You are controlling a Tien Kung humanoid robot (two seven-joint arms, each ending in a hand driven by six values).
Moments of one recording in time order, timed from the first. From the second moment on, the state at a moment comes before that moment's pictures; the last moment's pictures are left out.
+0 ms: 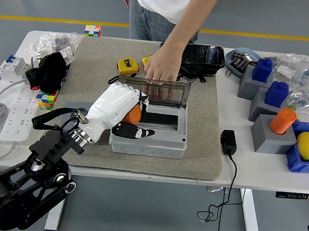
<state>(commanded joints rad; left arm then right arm) -0.29 0.19 -0.86 -1.45 2.27 0.33 -0.02 0.17 -0.12 1.53 0.18 -1.33 -0.22 0.02</state>
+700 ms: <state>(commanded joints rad) -0.44 0.09 -0.70 -1.28 2.26 0.39 -0.05 0.18 -0.12 1.53 0.18 -1.33 -0.22 0.01</state>
